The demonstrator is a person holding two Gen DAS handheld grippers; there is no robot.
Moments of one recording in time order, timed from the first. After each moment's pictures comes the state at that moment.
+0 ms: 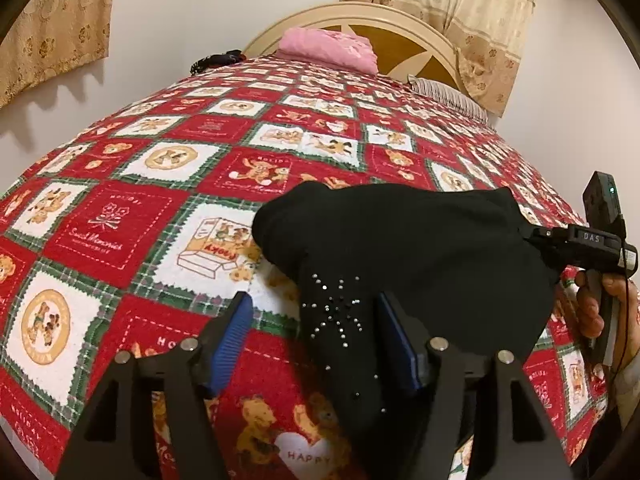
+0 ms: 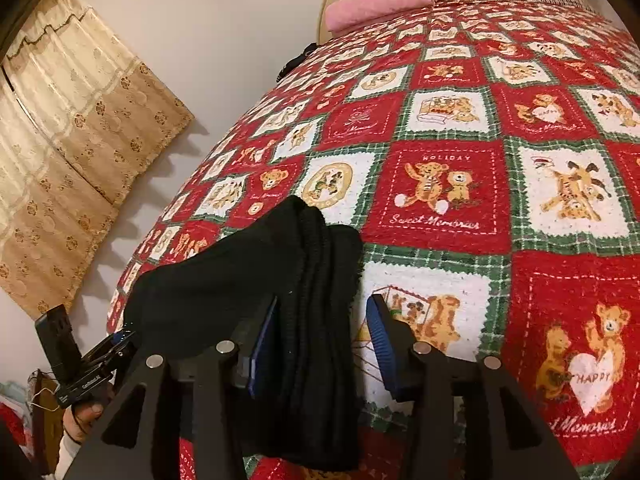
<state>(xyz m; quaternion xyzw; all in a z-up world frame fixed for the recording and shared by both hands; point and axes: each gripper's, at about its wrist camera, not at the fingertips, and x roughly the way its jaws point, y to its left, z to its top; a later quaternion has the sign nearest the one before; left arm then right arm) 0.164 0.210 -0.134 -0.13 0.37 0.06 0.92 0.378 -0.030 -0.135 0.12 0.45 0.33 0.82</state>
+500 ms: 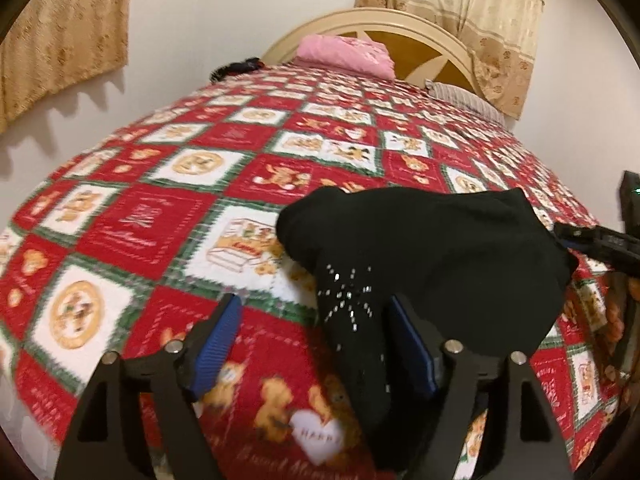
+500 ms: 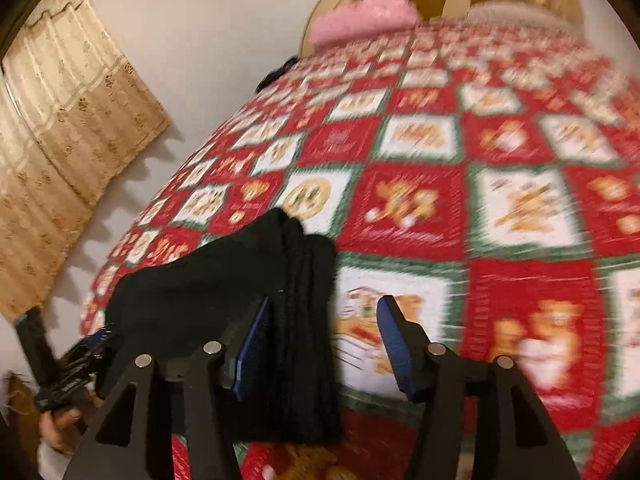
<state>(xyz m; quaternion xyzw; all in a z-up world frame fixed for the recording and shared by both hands) 0.148 0.206 -0.124 -0.11 0.36 0.11 0.92 0.357 -0.041 -0.112 0.07 0.42 0.27 0.86</state>
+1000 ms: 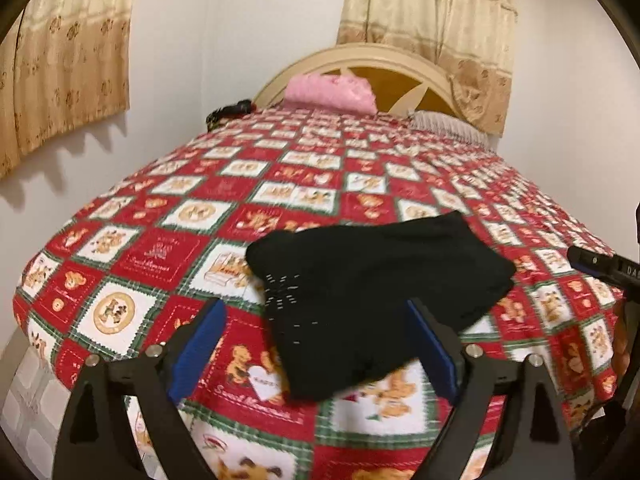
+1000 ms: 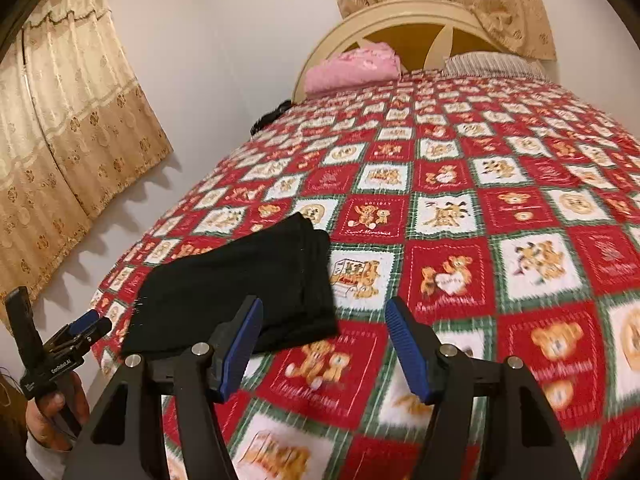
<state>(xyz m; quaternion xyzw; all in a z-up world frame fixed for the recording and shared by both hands) 0.099 0.152 -0.067 -0.08 0.30 0.10 0.95 0.246 -0.096 -0.055 0.08 0.35 0.25 0.90</state>
